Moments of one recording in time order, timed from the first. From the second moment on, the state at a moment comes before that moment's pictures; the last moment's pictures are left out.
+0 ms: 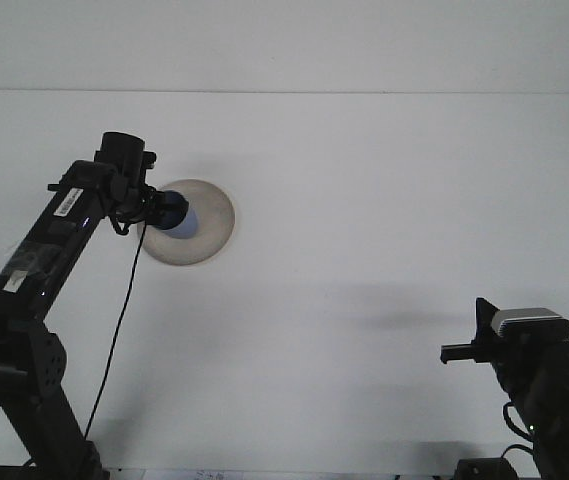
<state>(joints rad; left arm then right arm) -0.11 1.89 1.70 -0.81 0.02 -0.03 0.04 0.50 0.79 -0.68 -0.10 0.08</state>
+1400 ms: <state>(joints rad) -0.23 1.10 1.20 -0.43 0.03 -0.09 0.04 0.50 0.79 -0.68 -0.10 0.08</state>
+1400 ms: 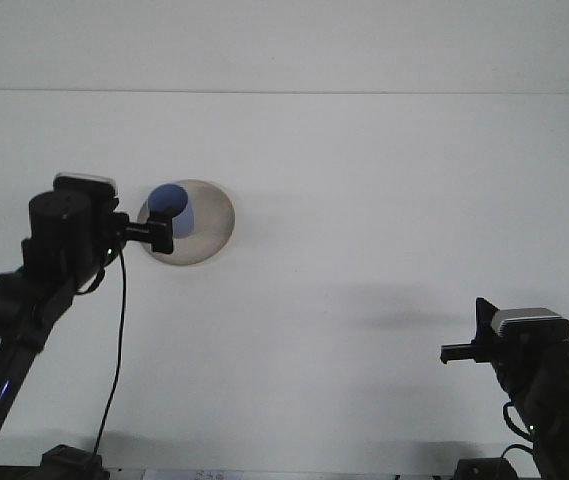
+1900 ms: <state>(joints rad) -0.25 0.58 0.63 -0.31 -0.07 -0.15 0.04 0.50 0.79 -0.68 -0.10 0.08</state>
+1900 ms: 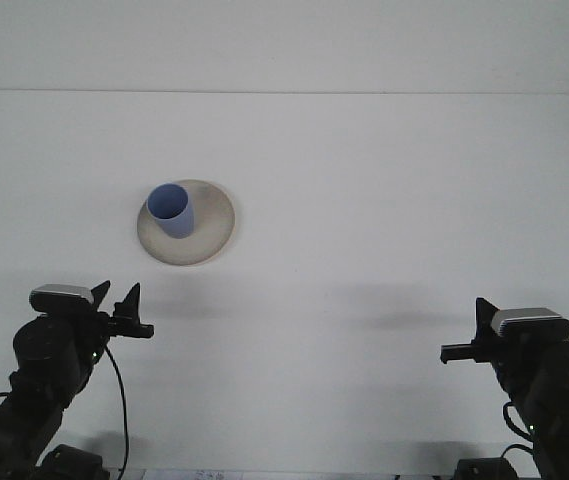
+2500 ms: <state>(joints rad) -0.25 0.56 0.63 -0.30 -0.07 -0.15 0.04 0.50 0.79 -0.68 -0.10 0.08</state>
